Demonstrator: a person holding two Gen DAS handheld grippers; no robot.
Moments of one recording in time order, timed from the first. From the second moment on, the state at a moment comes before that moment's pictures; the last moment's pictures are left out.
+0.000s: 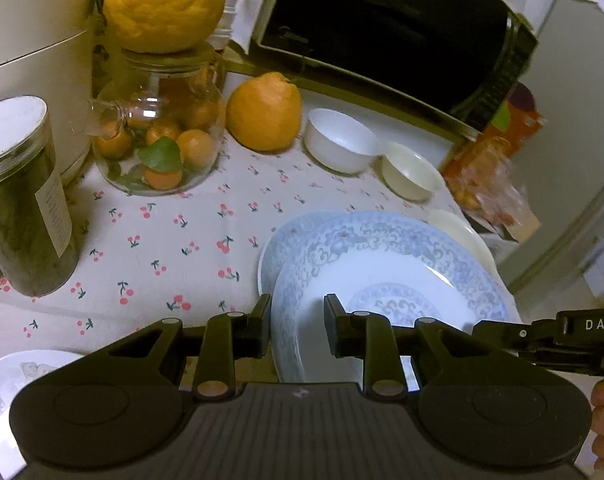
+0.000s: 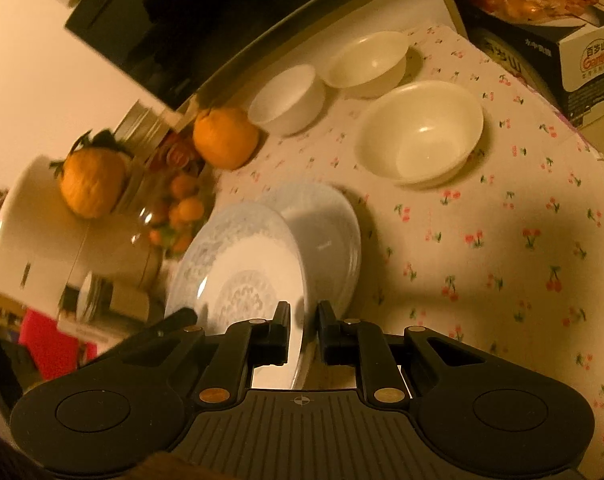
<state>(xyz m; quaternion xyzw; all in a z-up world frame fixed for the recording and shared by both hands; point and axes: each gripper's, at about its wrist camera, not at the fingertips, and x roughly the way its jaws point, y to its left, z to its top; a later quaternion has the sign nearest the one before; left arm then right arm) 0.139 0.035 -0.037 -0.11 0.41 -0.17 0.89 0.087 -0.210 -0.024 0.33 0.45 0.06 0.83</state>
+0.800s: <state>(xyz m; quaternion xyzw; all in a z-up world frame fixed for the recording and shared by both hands) 0.154 0.014 -0.056 -0.08 0.37 -0.09 0.92 0.128 -0.211 -0.053 0.36 0.44 0.01 0.82</state>
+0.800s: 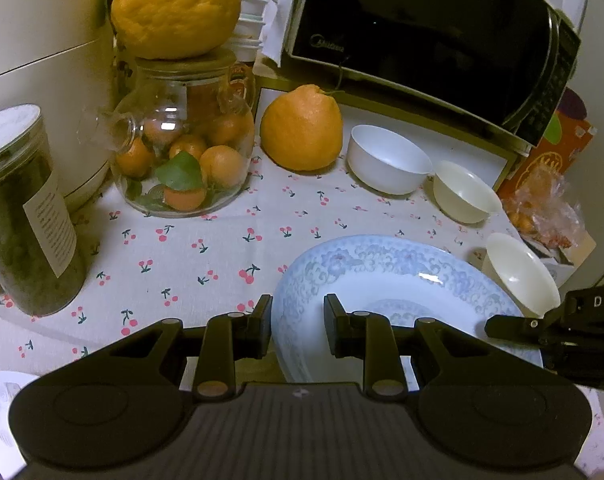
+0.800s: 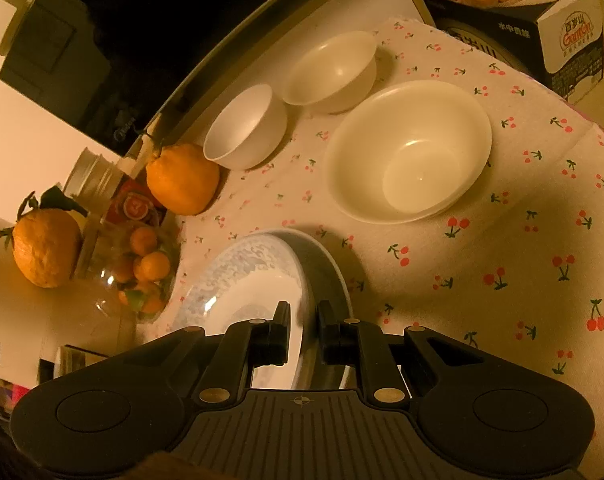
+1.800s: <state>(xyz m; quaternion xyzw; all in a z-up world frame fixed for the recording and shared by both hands) 0.152 0.003 -0.063 0.00 0.38 -0.10 0.92 0.132 -0.203 -0.047 0.28 0.45 0.01 0.85</state>
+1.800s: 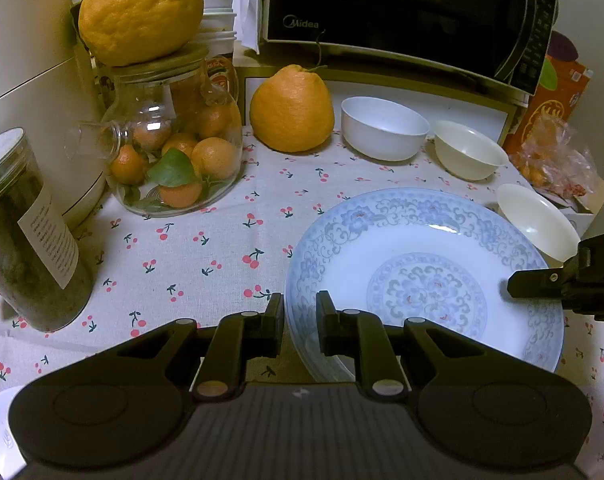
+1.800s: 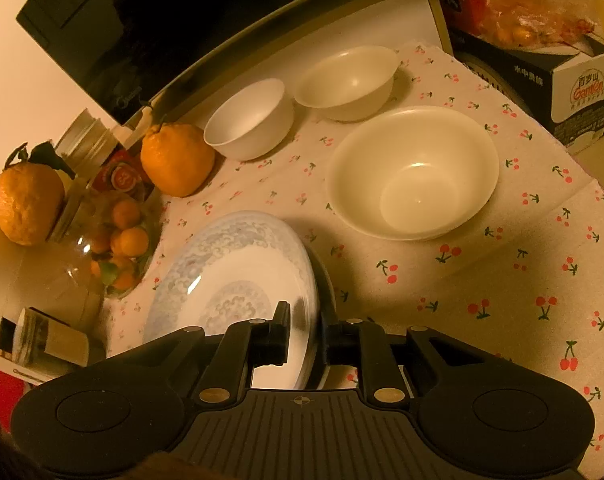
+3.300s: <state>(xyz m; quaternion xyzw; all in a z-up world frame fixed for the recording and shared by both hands) 0.146 0.004 -0.043 0.01 0.41 -0.15 0.90 0.115 -0.208 -0.023 0.28 0.45 0.03 0.85</state>
